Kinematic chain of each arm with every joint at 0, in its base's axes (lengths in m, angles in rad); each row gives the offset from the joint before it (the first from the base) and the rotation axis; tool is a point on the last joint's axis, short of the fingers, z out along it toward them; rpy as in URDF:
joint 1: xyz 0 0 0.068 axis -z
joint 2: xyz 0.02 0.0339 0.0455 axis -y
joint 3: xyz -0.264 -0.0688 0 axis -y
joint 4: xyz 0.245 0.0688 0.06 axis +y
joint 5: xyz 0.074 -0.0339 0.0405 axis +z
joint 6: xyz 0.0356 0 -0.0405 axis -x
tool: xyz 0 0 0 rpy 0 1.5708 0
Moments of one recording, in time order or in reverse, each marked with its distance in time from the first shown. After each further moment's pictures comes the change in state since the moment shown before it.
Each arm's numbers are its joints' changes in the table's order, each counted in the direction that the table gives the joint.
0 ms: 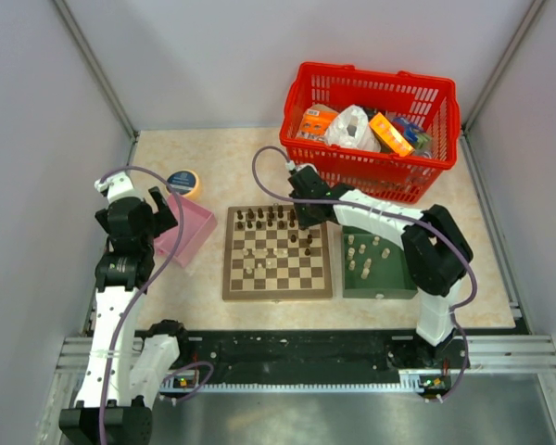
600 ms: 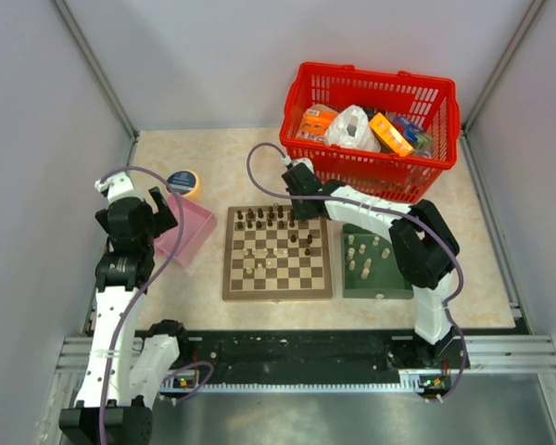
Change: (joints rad) left arm 0.000 0.000 -0.002 0.000 0.001 0.000; right arm 0.000 -0.089 0.094 -0.010 -0.117 0.020
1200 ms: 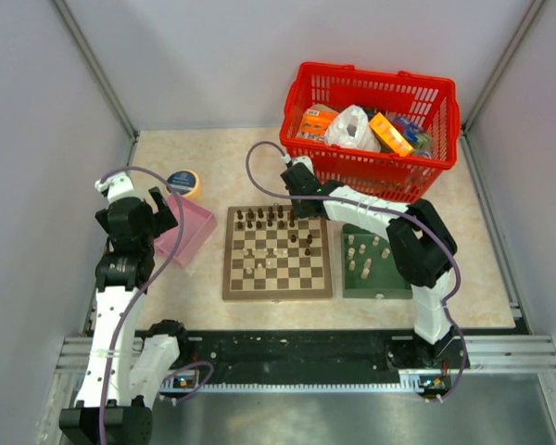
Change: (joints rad) left arm 0.000 0.000 0.000 0.000 0.000 0.000; right arm -0.001 -0.020 0.009 -0.046 -0.047 0.009
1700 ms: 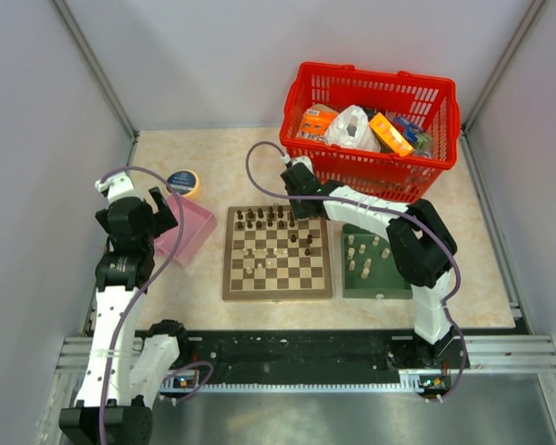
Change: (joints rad) left arm 0.000 -0.001 0.000 0.000 0.000 0.000; right arm 0.000 0.000 0.000 -0.002 0.015 0.000
